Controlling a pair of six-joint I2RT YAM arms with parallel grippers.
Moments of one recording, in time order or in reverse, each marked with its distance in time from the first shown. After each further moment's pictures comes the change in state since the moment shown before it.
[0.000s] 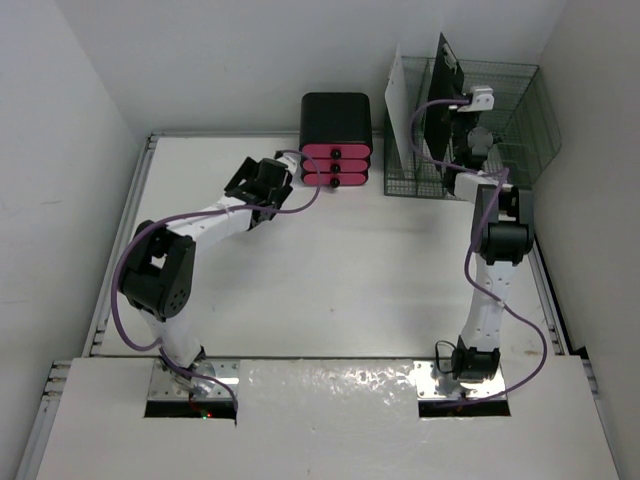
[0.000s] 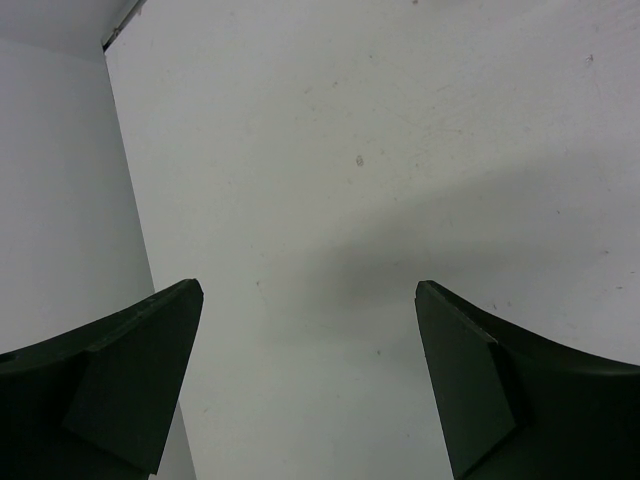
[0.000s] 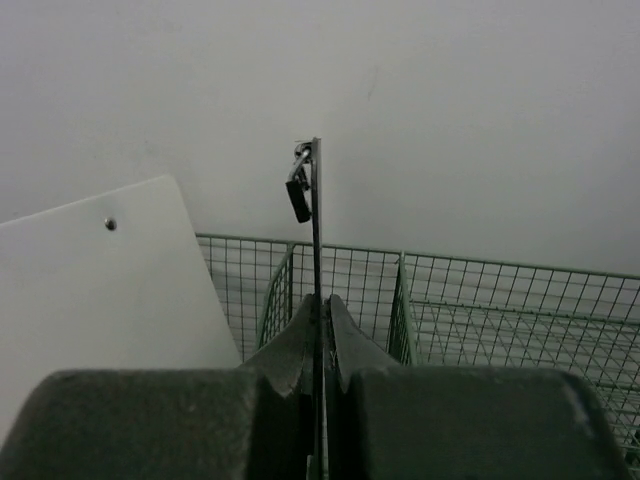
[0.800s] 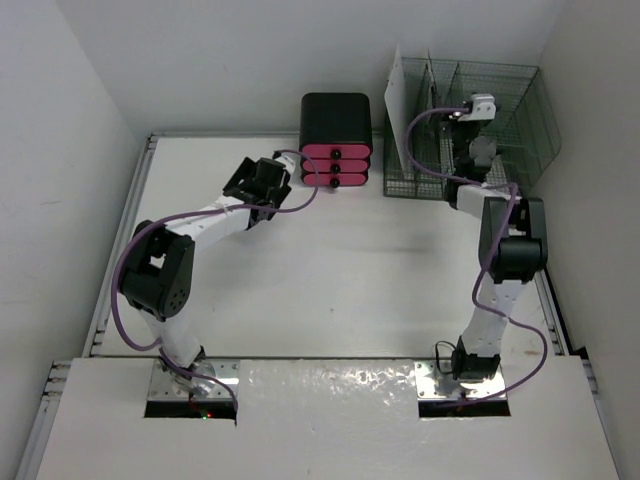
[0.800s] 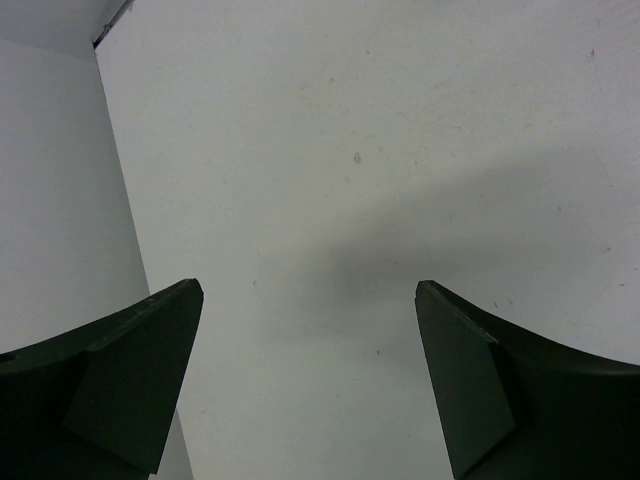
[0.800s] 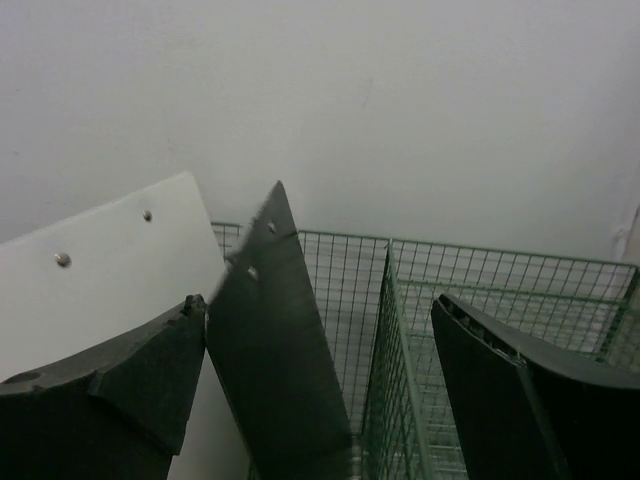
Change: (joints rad) left arm 0.014 0.000 0.000 -0.006 0.017 0.000; right arm 0.022 -0.200 -0.260 0.030 0.059 -0.053
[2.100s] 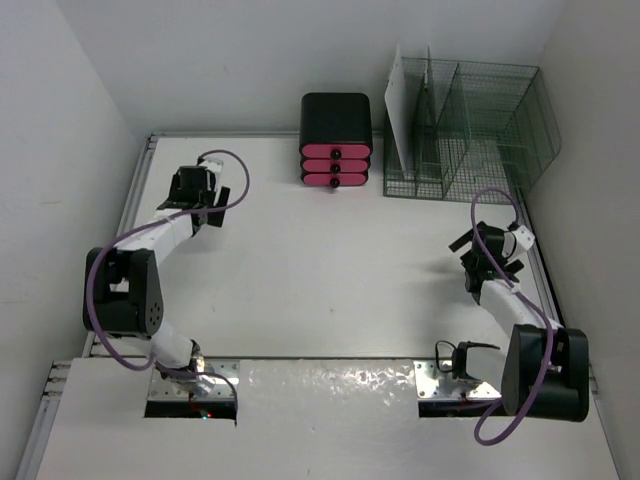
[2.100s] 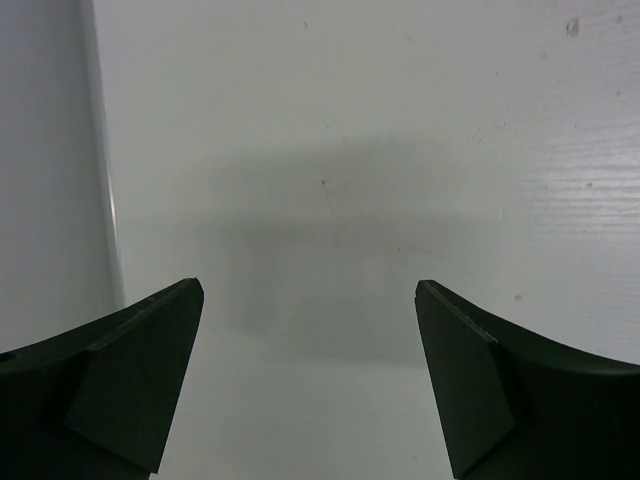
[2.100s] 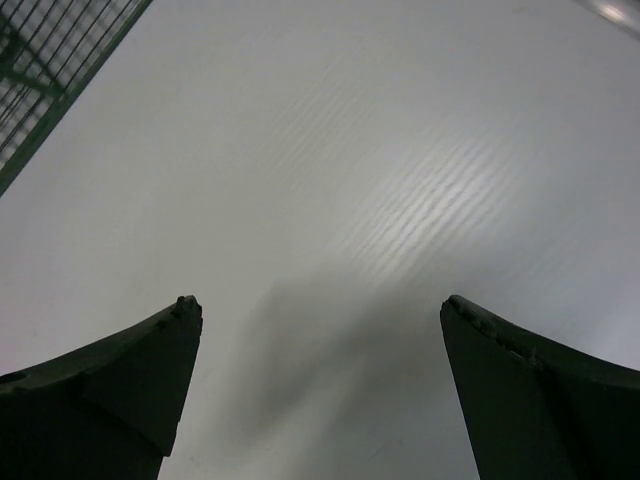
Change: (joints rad) left arm 0.398 -0.205 -0.229 0.027 0.298 -0.092; right arm -0.073 -0.905 -0.880 -1.211 0.426 0.732
